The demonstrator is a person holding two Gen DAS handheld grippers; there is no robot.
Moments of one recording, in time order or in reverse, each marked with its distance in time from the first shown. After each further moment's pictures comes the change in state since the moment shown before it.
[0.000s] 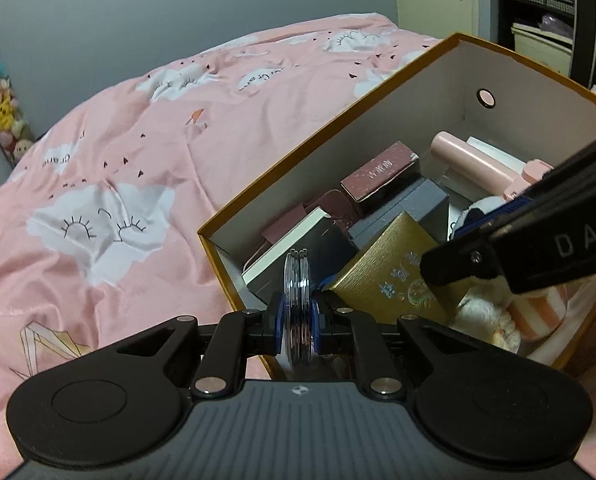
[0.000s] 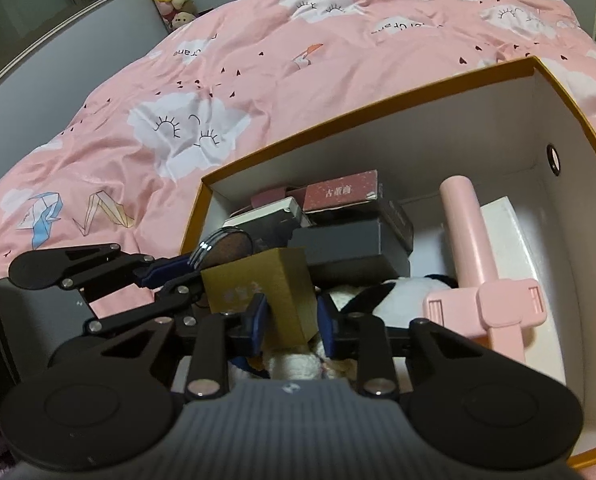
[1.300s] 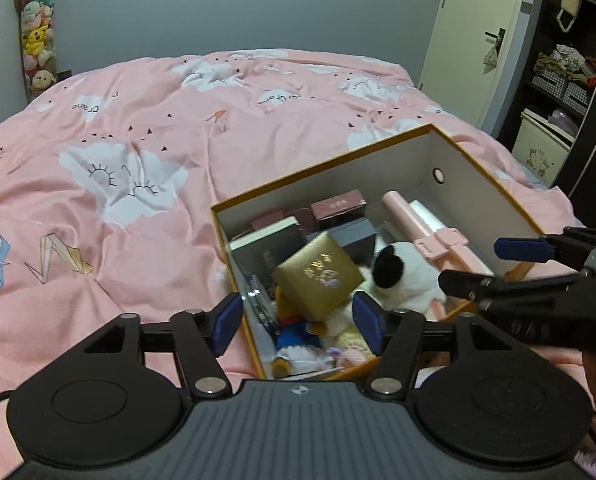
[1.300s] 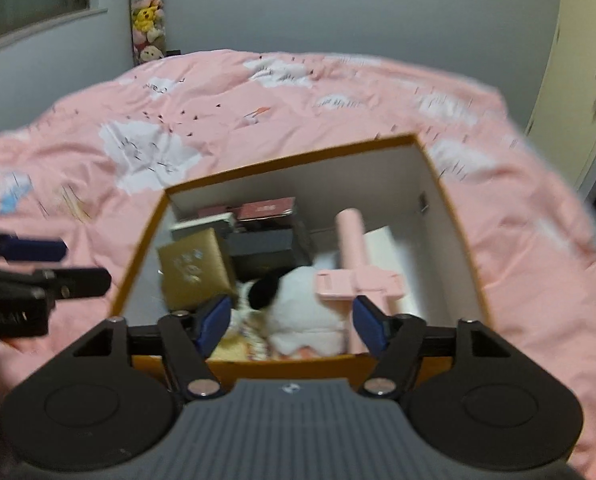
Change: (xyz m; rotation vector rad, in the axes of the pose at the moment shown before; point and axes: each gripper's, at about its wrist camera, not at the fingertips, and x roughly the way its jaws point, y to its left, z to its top) left arm -0.110 0.008 -0.017 -0.304 -0.043 -0.124; right arm -0.085 0.023 -0.066 -0.195 -0.222 -0.333
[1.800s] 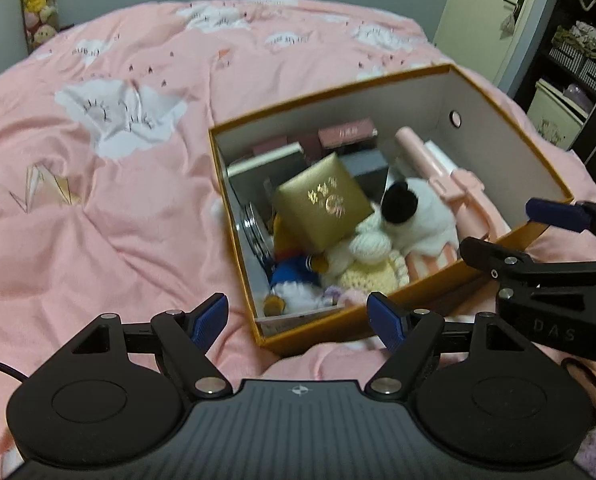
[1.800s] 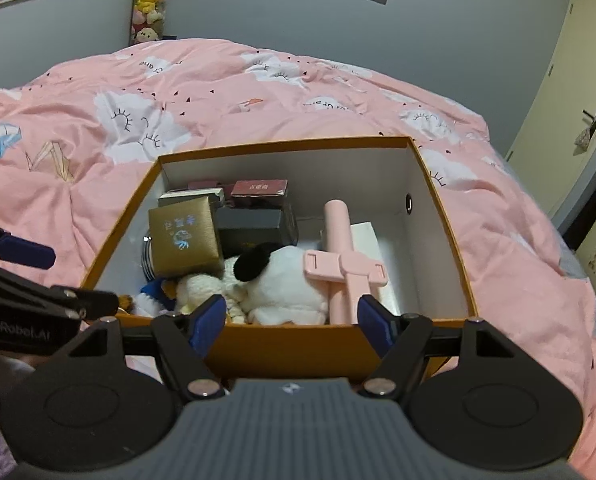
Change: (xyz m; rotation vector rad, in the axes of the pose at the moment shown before) left arm 0.031 0.003 -0.027 -0.040 0.159 0.020; right arm 0.003 0.016 -0.019 -0.074 0.005 -0.070
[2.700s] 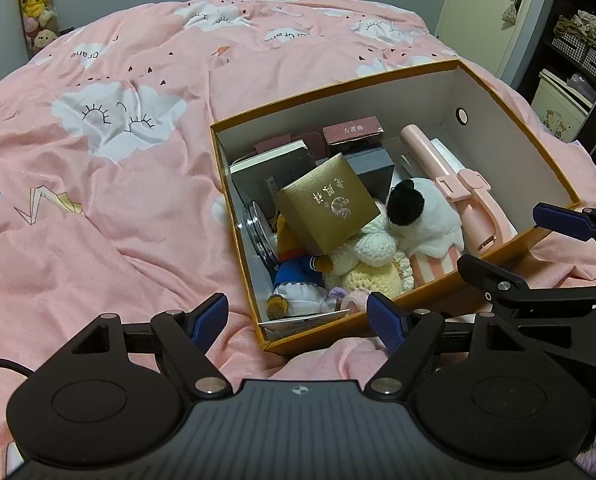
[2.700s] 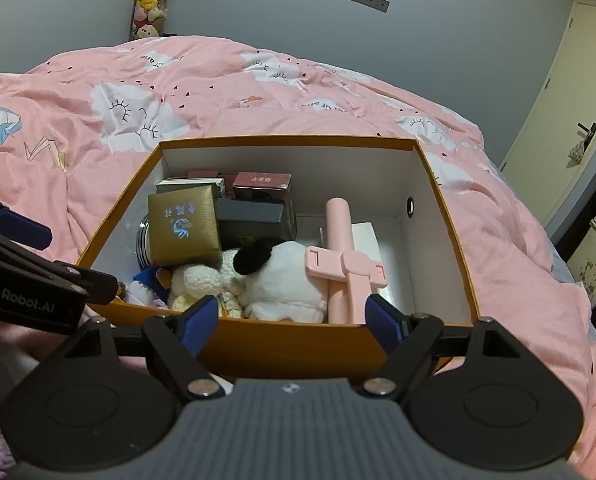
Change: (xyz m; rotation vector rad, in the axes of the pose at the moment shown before) left arm 0.003 -0.006 0.004 0.027 0.002 0.030; right arm 0.008 0.008 -0.008 -0.014 -0.014 -0.025
